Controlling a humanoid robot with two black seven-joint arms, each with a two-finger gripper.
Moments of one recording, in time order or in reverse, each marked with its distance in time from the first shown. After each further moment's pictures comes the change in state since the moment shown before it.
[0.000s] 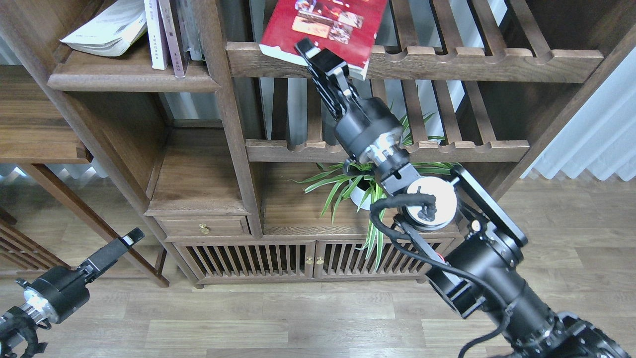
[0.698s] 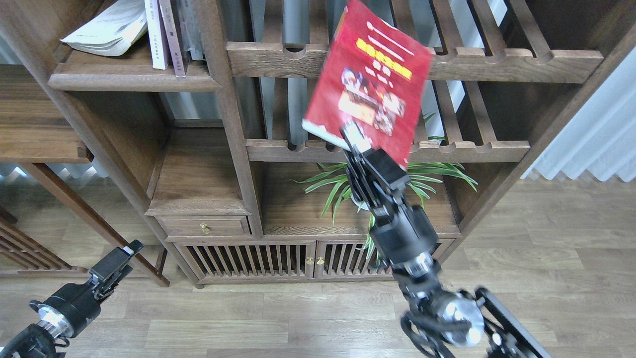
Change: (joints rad) left arm -0.033 -0.076 0.005 0.123 -0.093 0.000 0.000; right arm -0.513 -0.081 -0.020 0.032 0.000 0.559 -0.060
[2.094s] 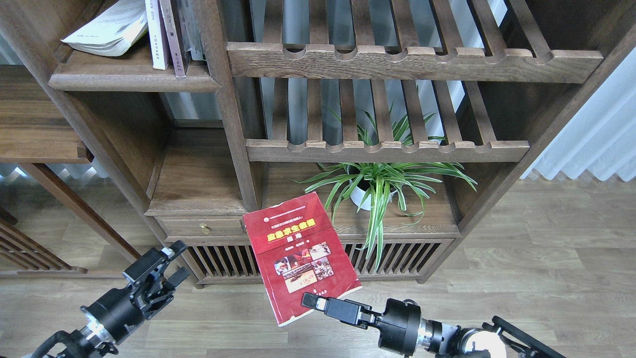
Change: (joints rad) left arm 0.027 0.119 0.377 -0.289 -0.478 0.000 0.000; right arm 0.185 -0.220 -0.239 -0.363 0.006 0.003 -0.460
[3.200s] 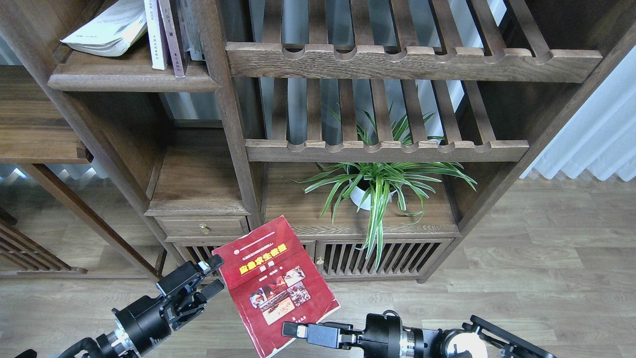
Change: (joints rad) left arm -0.052 -0.023 0.217 -0.053 0.025 0.000 -0.033; right arm 0.086 0.049 -0.173 -0.039 -0.003 0.000 -0.019
